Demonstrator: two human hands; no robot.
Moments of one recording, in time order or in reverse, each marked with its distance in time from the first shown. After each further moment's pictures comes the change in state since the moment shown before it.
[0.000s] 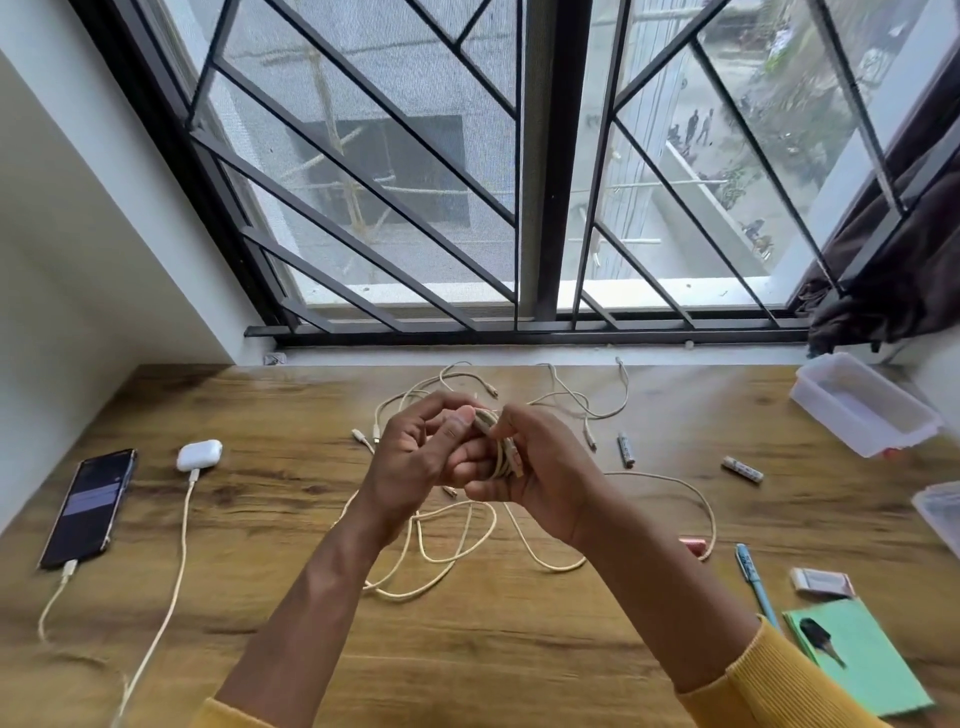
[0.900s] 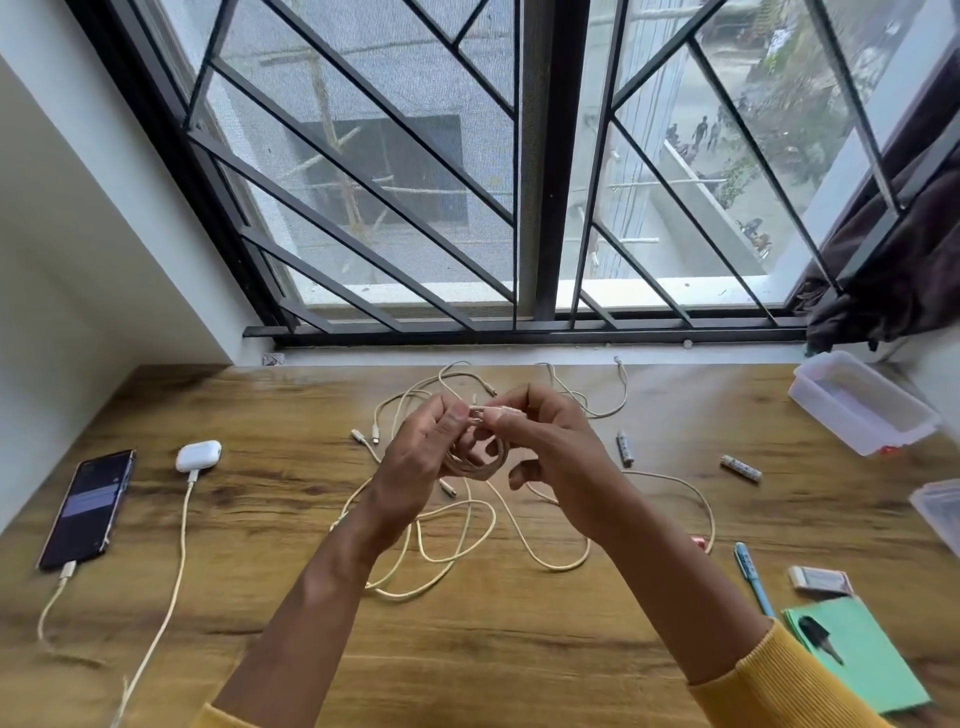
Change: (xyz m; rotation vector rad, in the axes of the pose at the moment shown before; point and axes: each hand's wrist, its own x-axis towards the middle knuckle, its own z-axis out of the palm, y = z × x) left_hand -0.003 0.009 0.002 0.112 -0.081 -0.066; right_hand -0.009 -0.001 -0.015 -0.360 0.227 -0.307
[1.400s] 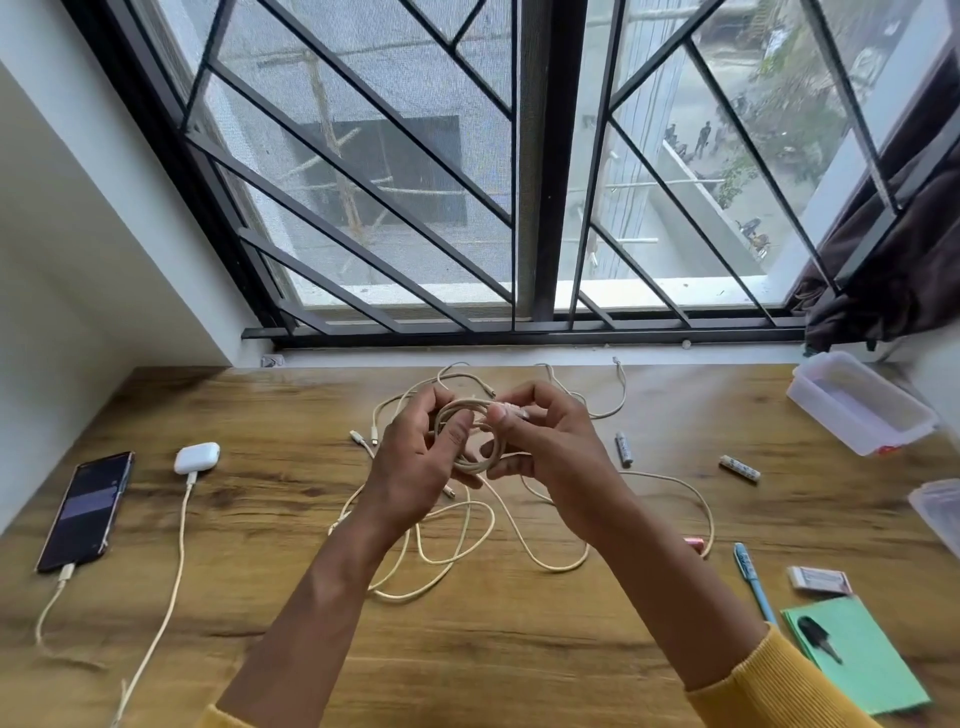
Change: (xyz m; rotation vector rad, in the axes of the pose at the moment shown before) left_hand 0.005 -0.005 0.002 0.150 0.162 0.097; right_hand 0.003 0.009 -0.003 0.113 0.044 -0.058
